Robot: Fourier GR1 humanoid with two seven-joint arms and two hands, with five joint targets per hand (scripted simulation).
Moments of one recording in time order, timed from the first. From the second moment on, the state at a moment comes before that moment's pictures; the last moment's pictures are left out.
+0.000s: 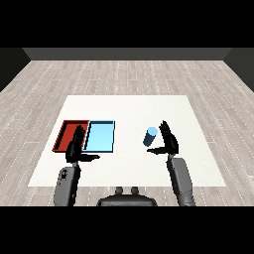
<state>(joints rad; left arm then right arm) -0.02 0.07 0.06 -1.62 0.08 -0.08 -0.22 -0.19 -0.05 -0.05 -1.41 -0.08 0.10 -0.20</state>
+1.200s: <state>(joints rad) 0.00 0.04 0.06 -1.57 0.09 -0.11 -0.34 -0.37 -0.09 -0.16 -1.06 -0.14 0.09 -0.32</state>
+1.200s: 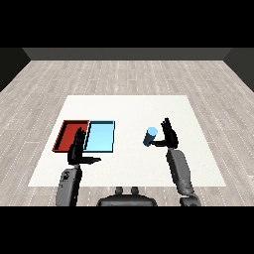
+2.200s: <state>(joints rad) -0.01 0.05 0.07 -1.60 0.12 -0.12 -0.29 -0.59 -0.06 -0.20 -0.60 -0.17 0.10 -0.48</state>
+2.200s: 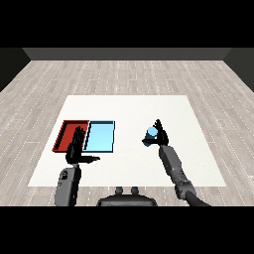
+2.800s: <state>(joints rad) -0.01 0.06 0.08 -1.61 0.13 -0.13 -0.29 -0.67 -0.03 -0.22 -0.51 -0.17 -0.05 -0.52</state>
